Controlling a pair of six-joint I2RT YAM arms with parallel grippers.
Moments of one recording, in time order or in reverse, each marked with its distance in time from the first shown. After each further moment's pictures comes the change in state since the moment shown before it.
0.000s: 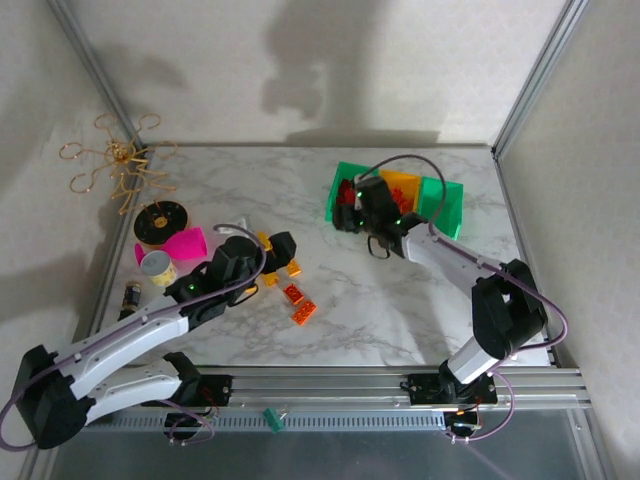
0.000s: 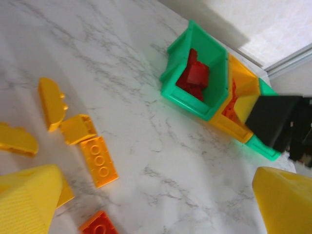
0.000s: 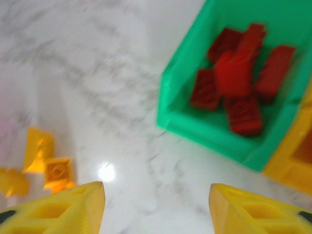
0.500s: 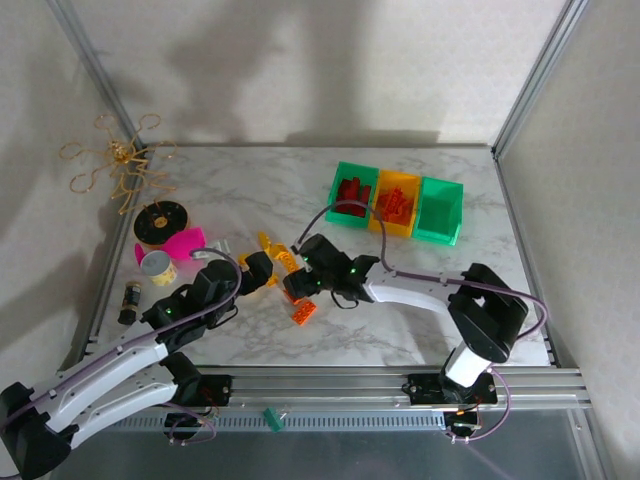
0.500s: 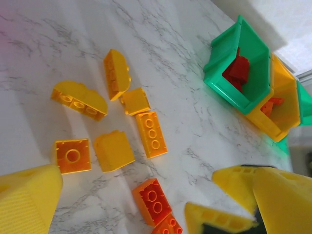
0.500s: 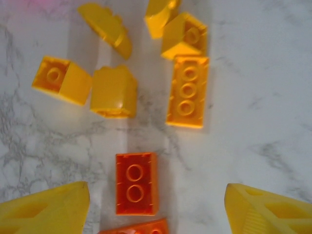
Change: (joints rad) left arm 0.008 -0.226 -0.134 -0.179 -0.053 -0.104; right arm 0.393 0.080 -0.095 0.026 0.013 -0.013
